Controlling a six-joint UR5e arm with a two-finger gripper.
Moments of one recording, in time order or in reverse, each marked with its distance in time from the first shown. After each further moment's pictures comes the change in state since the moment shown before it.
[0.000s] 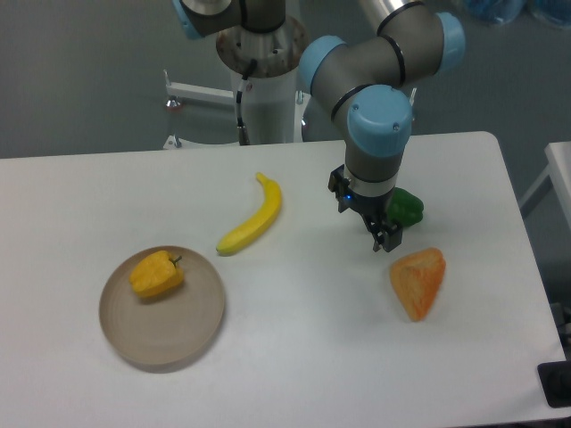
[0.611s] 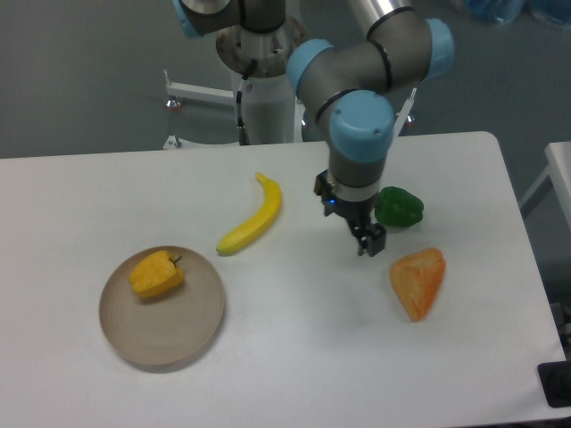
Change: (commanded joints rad) arm -0.145 0.005 -0.003 -0.003 -0.011 -0.159
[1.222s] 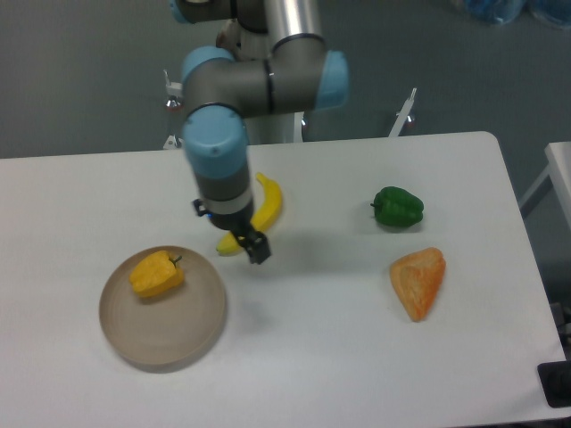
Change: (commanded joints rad) arm -0.275 -0.058 -0.020 0.064 0.002 -0.431
